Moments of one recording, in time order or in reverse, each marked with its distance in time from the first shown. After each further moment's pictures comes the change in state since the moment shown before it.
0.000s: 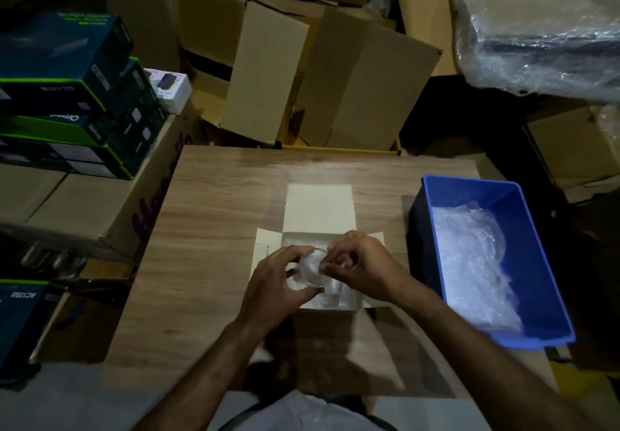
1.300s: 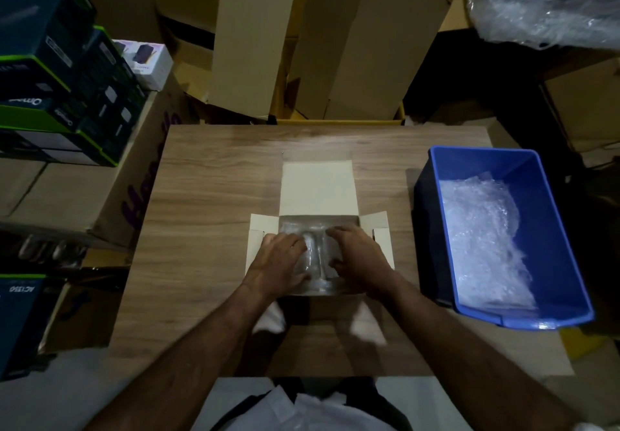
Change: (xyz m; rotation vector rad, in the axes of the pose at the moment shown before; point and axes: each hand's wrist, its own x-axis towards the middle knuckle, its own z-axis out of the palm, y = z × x) left_hand 0.034 -0.071 0.021 0.828 -0.440 0.124; right_hand 0.036 0.073 0.056 -0.422 -0.017 0.138
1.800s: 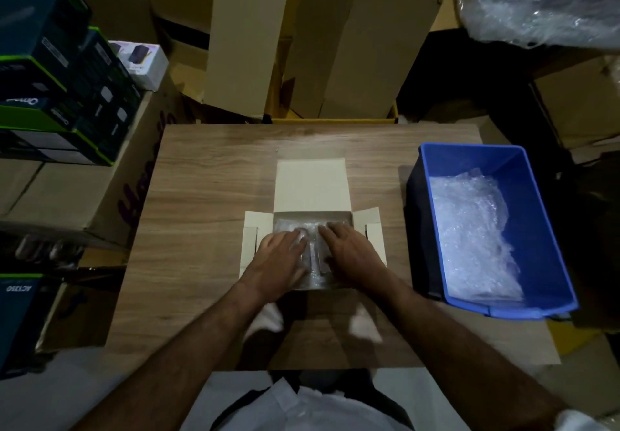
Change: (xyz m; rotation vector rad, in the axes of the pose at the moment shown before) left_hand -0.008 0.013 0.000 0.048 -0.021 0.031; right_hand -0.010 0.004 0.008 -0.182 0.023 -0.154
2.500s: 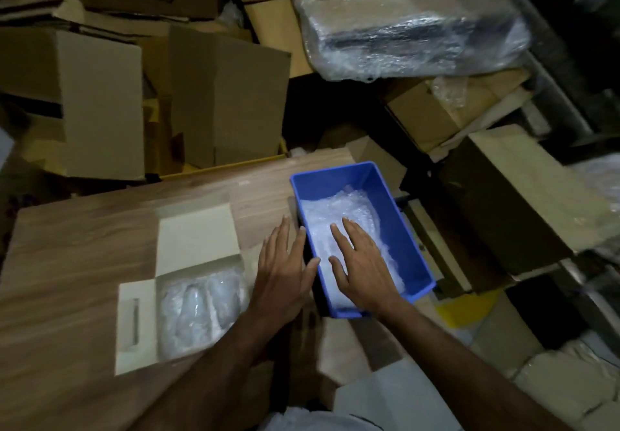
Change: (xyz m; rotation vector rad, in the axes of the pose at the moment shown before) left_hand 0.108 0.191 -0.025 -0.228 0.390 0.112; right_hand -0.134 0.150 -0.059 0.056 0.439 0.363
